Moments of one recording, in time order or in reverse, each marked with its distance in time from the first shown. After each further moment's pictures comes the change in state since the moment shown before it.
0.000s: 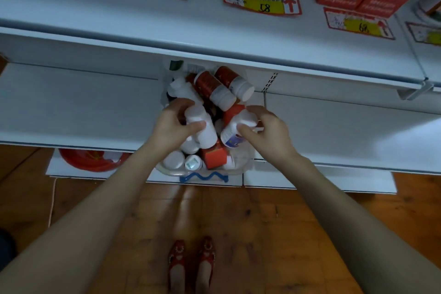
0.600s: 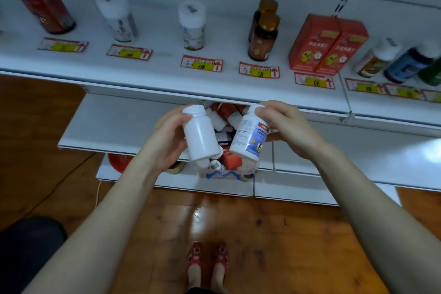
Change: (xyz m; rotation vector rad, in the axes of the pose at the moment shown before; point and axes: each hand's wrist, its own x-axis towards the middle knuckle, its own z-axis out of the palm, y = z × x) left_hand -0.105 0.128 -0.108 -0.787 -0.096 -0.254; right_hand -0.057 -0.142 -0.121 0.570 -0.249 0.125
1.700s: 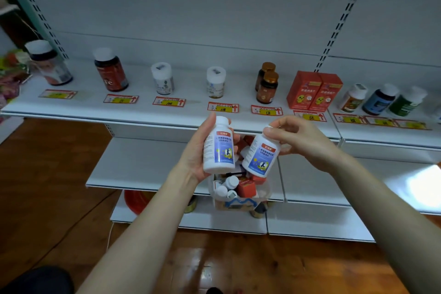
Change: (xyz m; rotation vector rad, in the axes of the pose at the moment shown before) left_hand -0.065 0.061 0.020 -0.291 -0.306 -0.075; right_hand -0.057 -0.065 0.018 -0.069 0.061 -0.122
